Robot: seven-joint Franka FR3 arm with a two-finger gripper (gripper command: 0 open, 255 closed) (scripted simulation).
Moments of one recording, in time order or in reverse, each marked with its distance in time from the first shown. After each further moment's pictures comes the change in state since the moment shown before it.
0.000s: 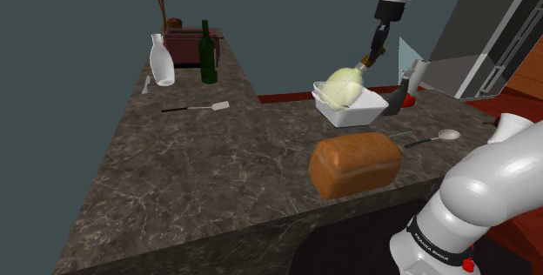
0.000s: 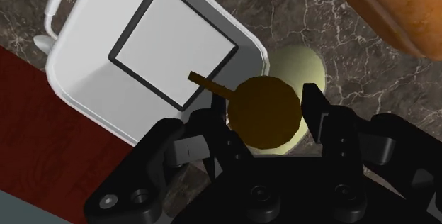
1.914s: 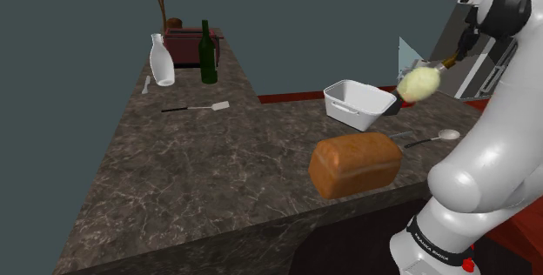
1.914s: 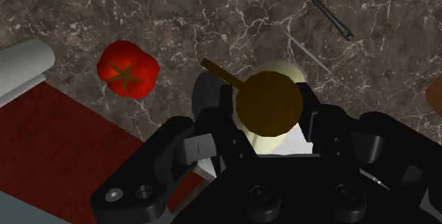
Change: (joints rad) arm -0.305 0.530 -0.552 0.528 0.188 -0.062 -0.869
